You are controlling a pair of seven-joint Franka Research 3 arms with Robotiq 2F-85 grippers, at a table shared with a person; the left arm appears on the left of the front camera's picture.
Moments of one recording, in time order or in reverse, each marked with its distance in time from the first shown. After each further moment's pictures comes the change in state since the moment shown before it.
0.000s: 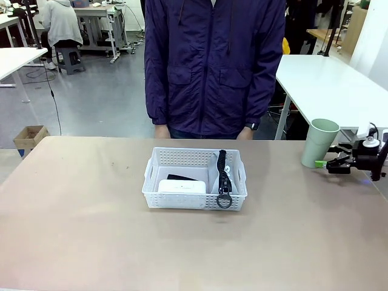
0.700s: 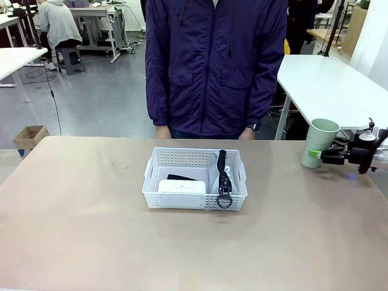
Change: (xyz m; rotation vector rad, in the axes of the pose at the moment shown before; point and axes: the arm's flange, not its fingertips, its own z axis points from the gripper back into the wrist) left arm 0.000 0.000 0.000 0.000 0.000 0.000; right arm 0.009 -0.013 -0.020 0.102 -0.195 -0.112
